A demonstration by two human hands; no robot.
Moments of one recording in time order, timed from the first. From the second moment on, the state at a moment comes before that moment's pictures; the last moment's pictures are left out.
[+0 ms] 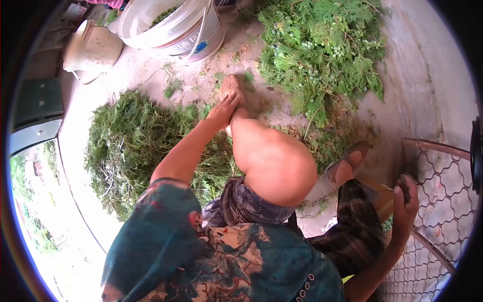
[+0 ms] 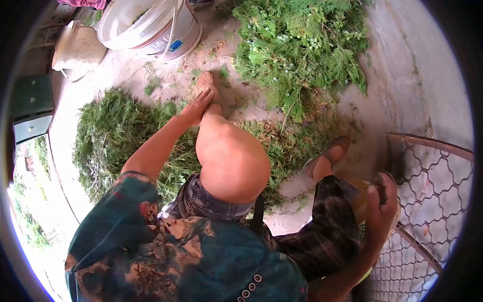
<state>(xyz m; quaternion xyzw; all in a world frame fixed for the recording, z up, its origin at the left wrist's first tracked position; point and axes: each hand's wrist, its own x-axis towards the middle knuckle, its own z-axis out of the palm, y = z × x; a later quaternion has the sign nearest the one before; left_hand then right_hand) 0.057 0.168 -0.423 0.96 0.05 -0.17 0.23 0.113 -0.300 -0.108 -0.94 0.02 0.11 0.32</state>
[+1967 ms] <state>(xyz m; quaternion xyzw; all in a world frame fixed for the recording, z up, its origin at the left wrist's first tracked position) 0.085 0.190 -0.368 0.65 0.39 -0.19 0.63 0.481 -0.108 -0.359 -0.99 -0.06 0.01 0.15</state>
